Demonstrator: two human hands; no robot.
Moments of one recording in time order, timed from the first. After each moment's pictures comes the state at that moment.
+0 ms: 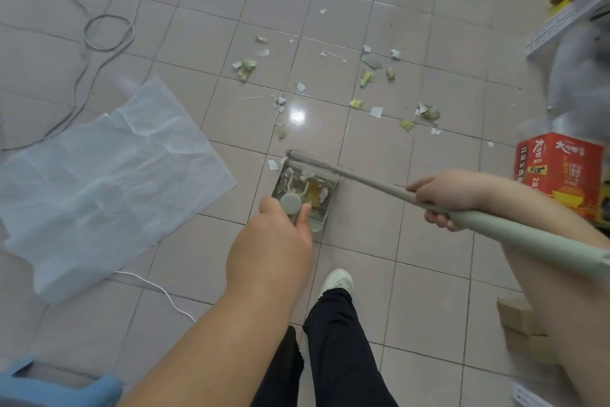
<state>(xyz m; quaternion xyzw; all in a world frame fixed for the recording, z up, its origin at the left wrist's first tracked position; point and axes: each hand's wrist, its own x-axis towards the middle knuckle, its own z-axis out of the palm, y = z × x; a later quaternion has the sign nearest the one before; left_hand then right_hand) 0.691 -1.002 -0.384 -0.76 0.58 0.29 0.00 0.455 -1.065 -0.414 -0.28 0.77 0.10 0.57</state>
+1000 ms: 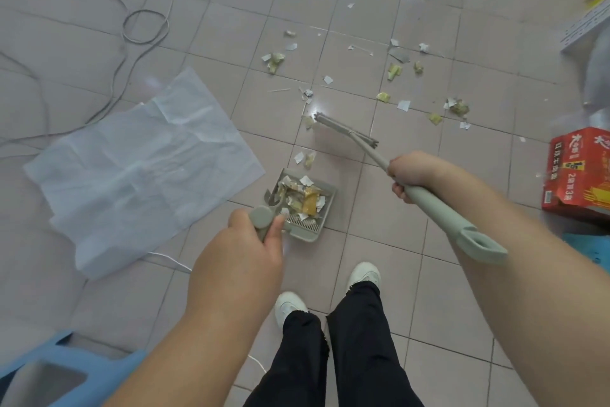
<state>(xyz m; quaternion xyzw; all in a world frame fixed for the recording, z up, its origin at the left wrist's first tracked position) 0.796 -0.948 -0.371 -0.78 0.57 0.25 -0.03 0.561 -1.067 -0.462 -0.28 0.78 0.04 0.56</state>
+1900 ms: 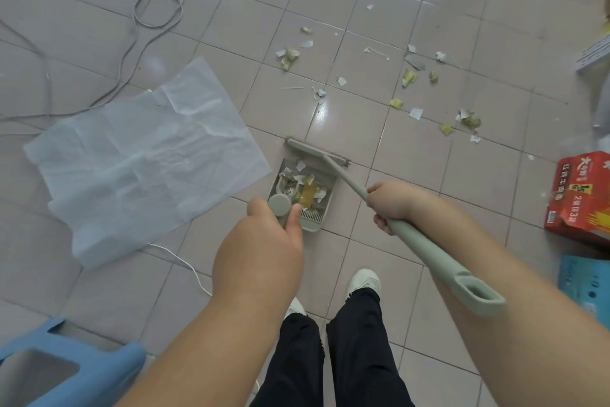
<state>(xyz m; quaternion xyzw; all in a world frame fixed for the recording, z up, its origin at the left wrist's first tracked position) 0.804 -0.981 -0.380 -0.80 0.53 0.28 -0.04 0.627 -1.065 -0.464 -0.29 0.75 0.11 0.59</state>
